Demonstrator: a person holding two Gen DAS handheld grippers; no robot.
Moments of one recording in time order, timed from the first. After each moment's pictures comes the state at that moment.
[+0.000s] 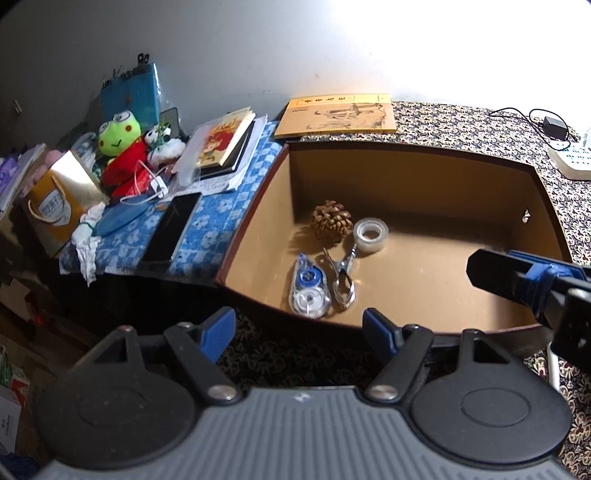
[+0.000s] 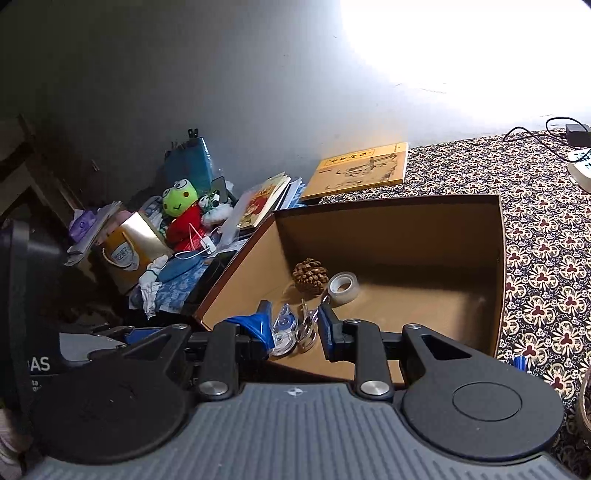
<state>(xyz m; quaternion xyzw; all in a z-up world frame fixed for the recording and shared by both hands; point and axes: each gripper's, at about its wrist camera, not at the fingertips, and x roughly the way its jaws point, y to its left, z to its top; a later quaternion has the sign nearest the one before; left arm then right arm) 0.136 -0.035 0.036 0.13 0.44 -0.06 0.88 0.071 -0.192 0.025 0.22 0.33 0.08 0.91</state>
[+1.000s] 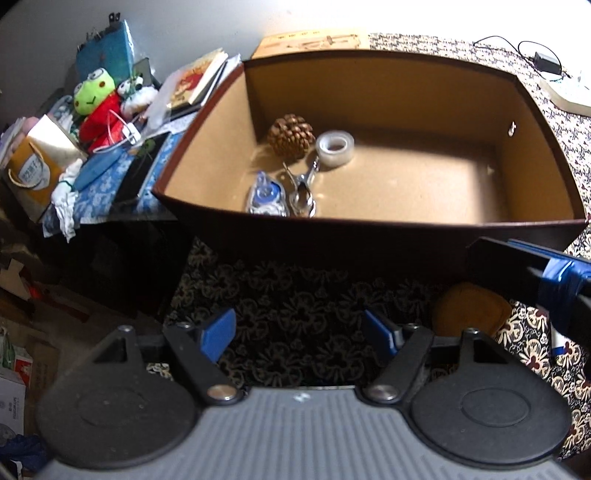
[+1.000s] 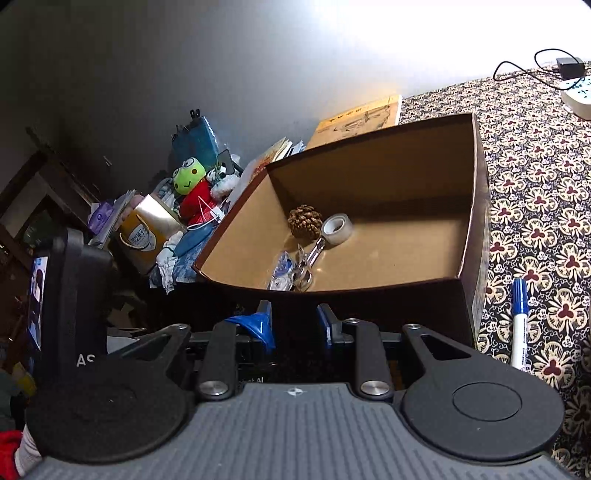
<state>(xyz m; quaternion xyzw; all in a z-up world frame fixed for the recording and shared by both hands) 0.111 -0.063 -0.016 0.15 0.52 -0.06 0.84 0.038 -0.215 -0.017 0.28 0.36 0.11 0.88</state>
